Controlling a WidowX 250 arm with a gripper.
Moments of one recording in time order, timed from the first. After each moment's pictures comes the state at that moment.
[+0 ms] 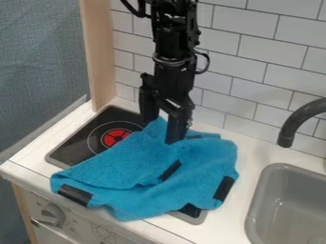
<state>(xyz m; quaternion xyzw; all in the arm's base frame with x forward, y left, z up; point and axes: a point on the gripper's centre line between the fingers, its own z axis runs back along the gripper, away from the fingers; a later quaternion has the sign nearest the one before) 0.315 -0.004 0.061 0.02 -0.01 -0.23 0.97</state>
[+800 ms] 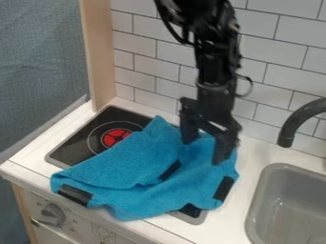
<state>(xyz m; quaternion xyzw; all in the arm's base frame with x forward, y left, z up) 0.332 -0.080 0.030 -0.02 -0.03 -0.21 0.98</state>
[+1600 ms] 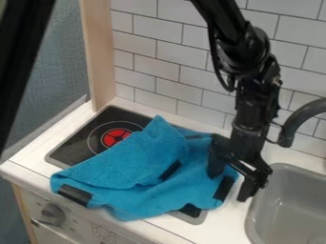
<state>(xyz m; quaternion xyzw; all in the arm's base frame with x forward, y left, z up) 0.342 -0.120 -0.027 0.00 0.02 -0.23 0.97</state>
